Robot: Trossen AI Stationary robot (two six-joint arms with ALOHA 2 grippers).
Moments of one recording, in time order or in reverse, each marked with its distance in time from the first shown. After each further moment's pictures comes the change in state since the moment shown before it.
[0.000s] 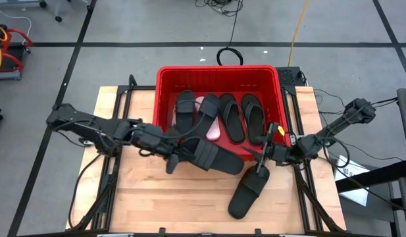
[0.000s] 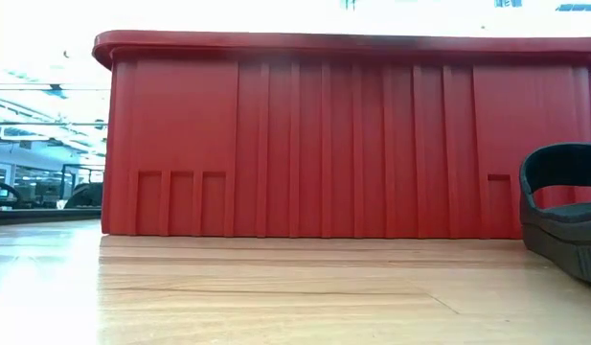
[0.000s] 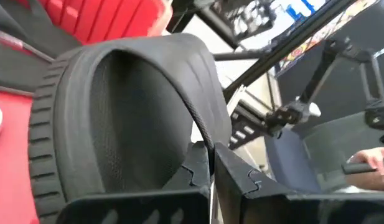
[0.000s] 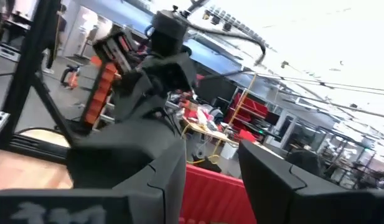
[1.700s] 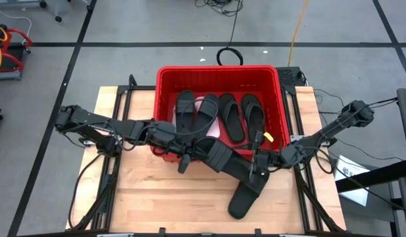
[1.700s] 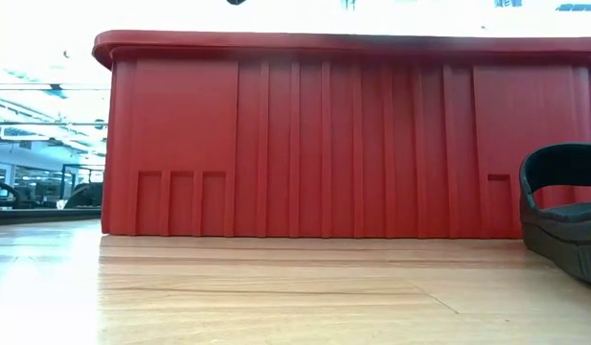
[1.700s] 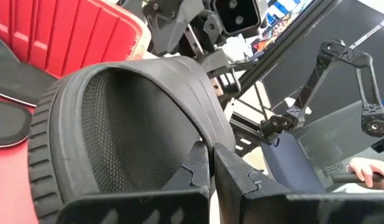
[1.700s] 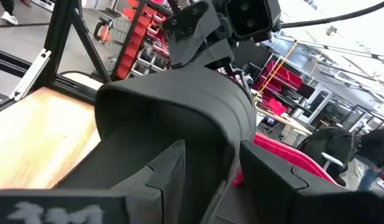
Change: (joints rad) left arm 0.066 0.131 -0.001 0.226 0.106 0.137; right arm -0.038 0.118 0.000 -0.188 -0.063 0.156
